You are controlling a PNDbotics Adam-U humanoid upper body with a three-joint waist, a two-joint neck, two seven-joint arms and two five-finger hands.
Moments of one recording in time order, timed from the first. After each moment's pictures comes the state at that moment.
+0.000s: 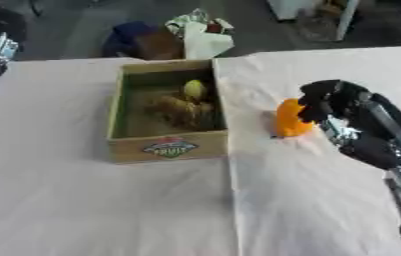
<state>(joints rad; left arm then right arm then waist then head) -0.42 0.50 -0.03 -1.75 -0.07 0.04 0.13 -0.29 -0.43 0.02 -1.79 -0.08 -0.16 0.38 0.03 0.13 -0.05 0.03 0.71</state>
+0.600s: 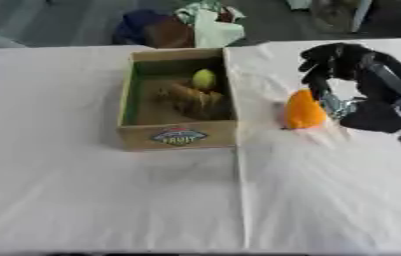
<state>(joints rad) -0.27 0.45 0.01 -1.86 -0.02 0.06 0.16 -0.38 -0.63 0.08 -1.71 -0.01 -0.27 0.38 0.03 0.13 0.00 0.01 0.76</state>
